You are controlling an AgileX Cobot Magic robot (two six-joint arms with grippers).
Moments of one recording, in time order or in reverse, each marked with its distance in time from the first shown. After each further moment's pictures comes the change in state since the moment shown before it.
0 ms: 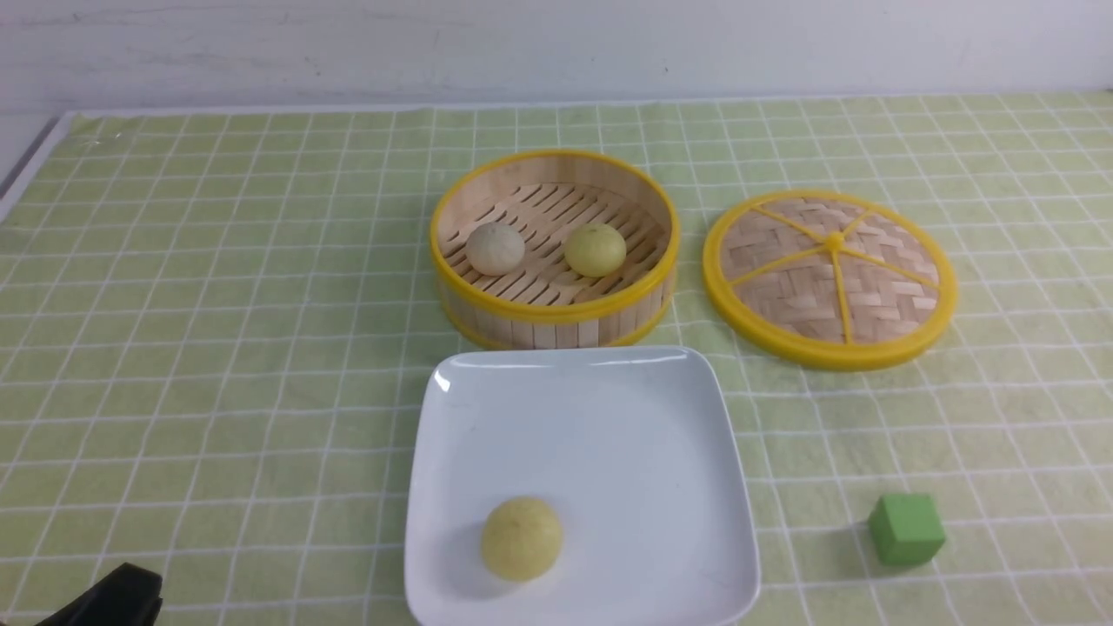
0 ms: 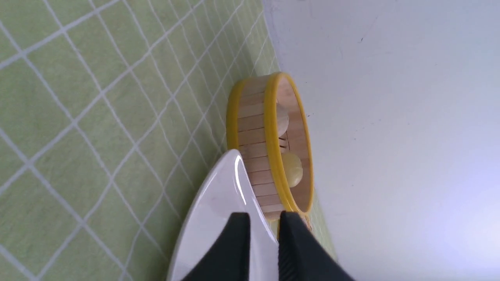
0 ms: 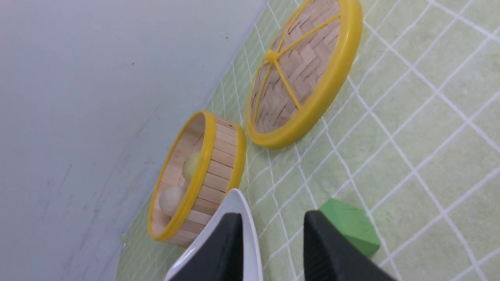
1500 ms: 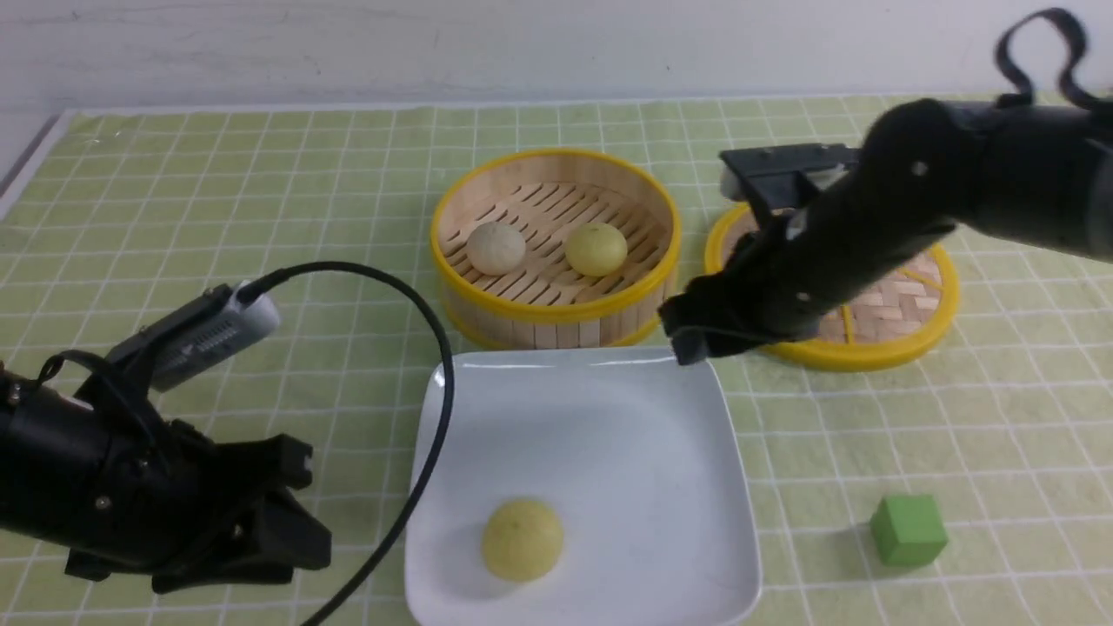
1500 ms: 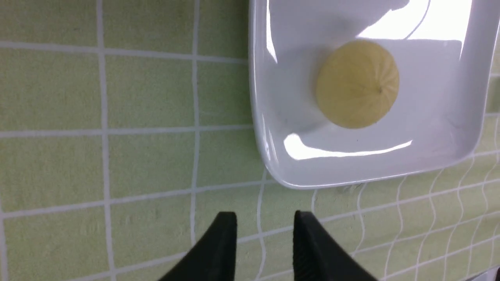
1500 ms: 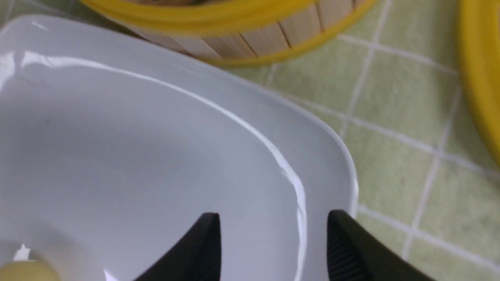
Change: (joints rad) right arm 0.425 1.890 -1.434 -0.229 0.388 -0.578; left arm 0.001 1.247 -0.726 0.012 0.660 0.848
